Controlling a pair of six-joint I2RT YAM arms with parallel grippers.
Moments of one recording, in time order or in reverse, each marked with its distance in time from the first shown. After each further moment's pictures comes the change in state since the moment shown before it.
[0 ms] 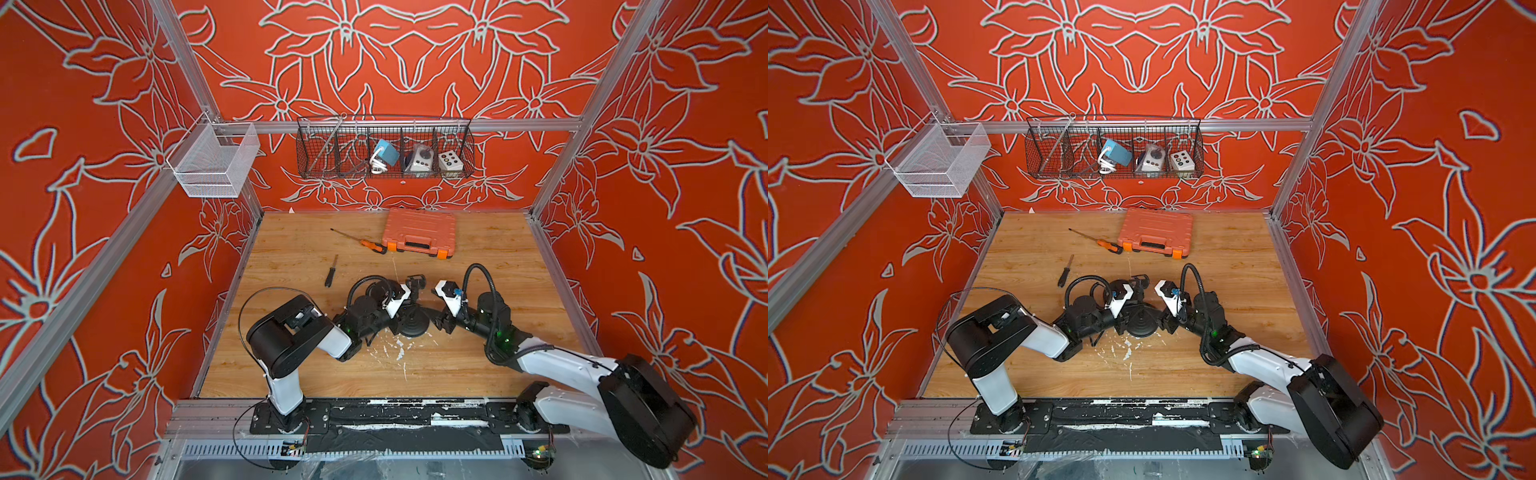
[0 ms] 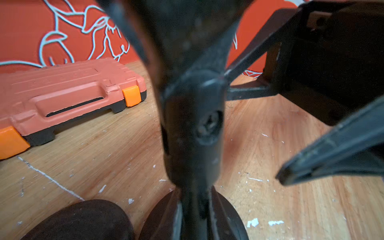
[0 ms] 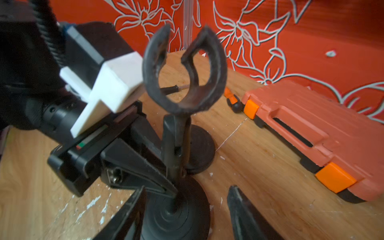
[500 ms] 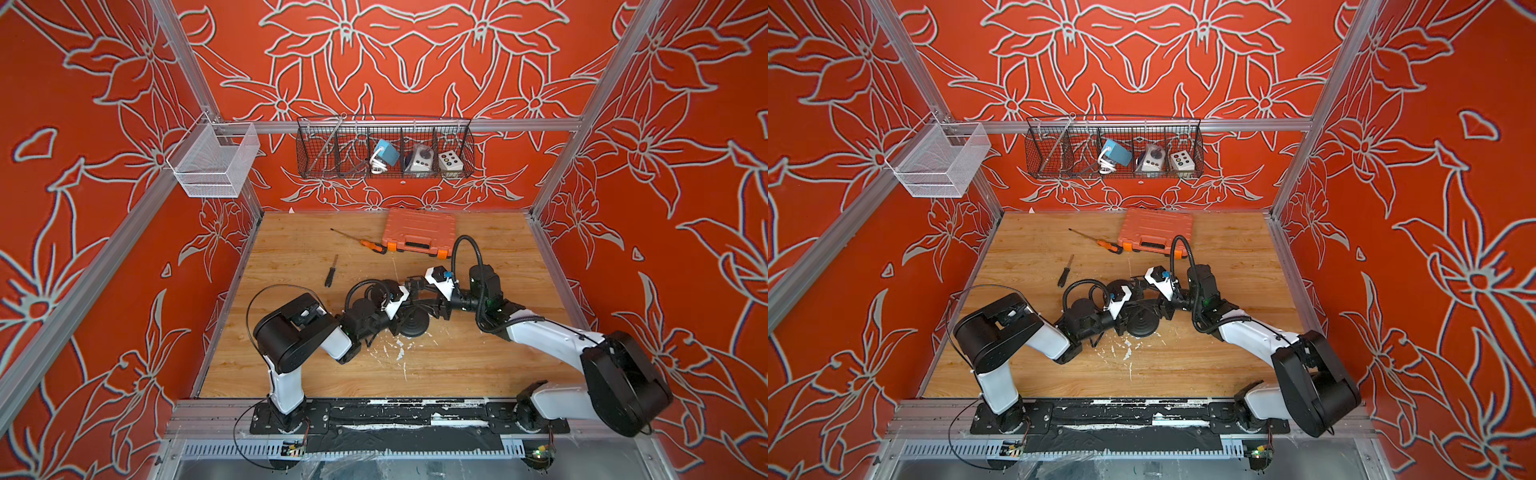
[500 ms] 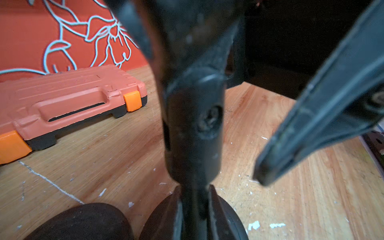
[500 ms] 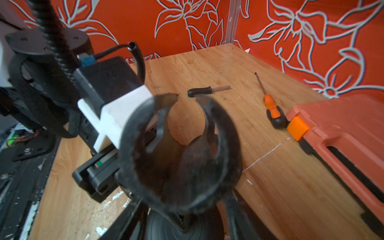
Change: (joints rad) left arm 0.000 0.052 -0.023 0.121 0.007 -0.003; right arm -0.084 0.196 0.266 -0.190 -0.316 -0.107
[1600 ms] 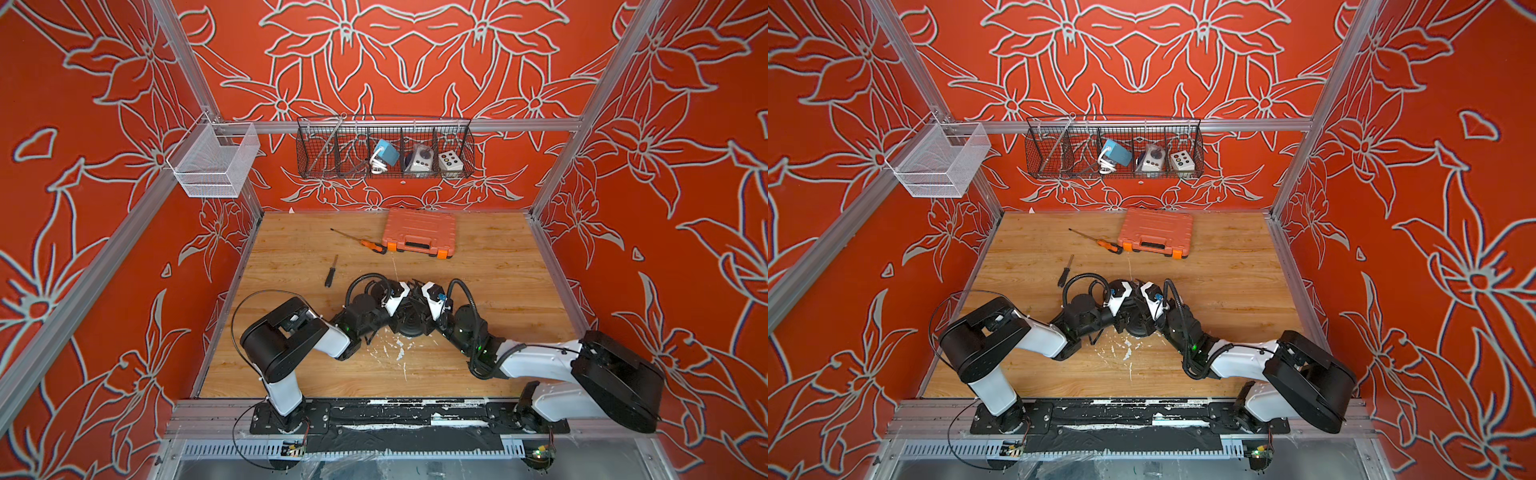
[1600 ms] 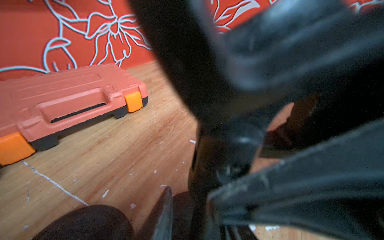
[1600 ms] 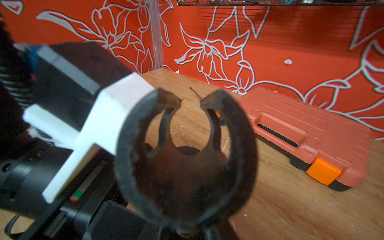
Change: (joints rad) left arm 0.004 -0.095 0.041 -0.154 0.015 -0.012; right arm 0.438 -0.005 -0.254 0.502 0.956 0.282
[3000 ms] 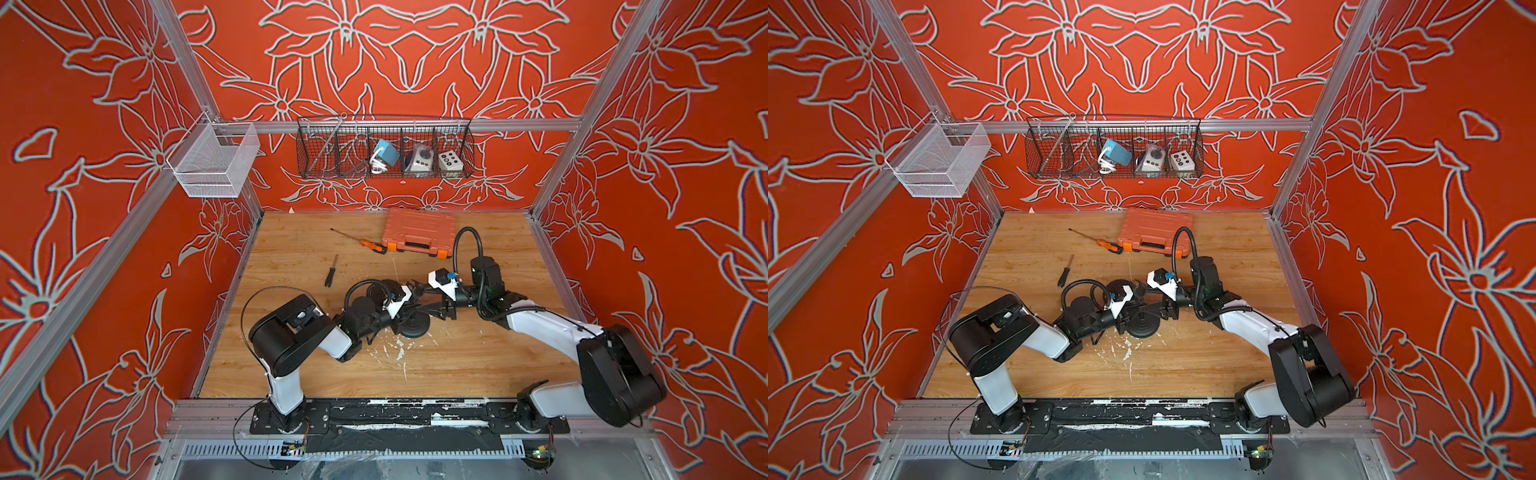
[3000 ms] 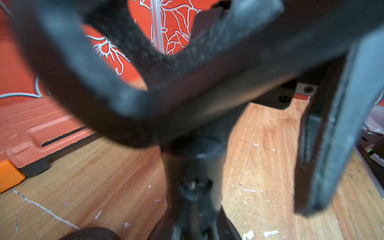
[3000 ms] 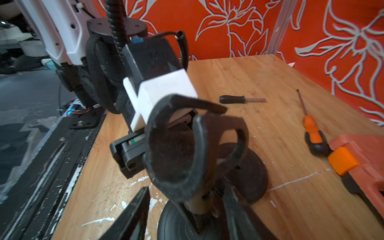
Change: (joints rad) left arm -0.006 0.059 -0.024 0.134 0.032 0.054; right arm -0.515 0.058 0.371 -0.721 -1.269 -0.526
